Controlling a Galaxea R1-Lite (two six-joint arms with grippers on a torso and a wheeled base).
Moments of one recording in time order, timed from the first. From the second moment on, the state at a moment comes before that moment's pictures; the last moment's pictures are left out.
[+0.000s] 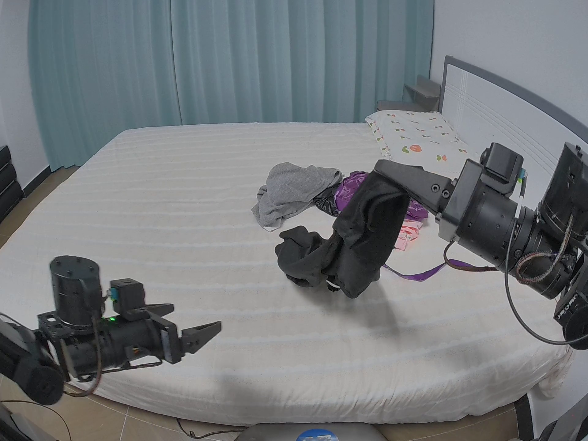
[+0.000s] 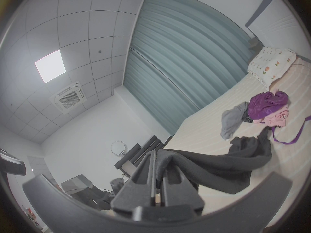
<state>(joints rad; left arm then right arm) -0.40 1.55 -0.29 -0.78 -0.14 -0.17 0.69 1.55 -0.70 -1.01 0.16 0.74</state>
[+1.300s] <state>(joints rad) -0.60 2.58 -0.99 -1.19 0.16 -0.40 0.73 1.67 -0.96 -1.04 0.03 0.72</state>
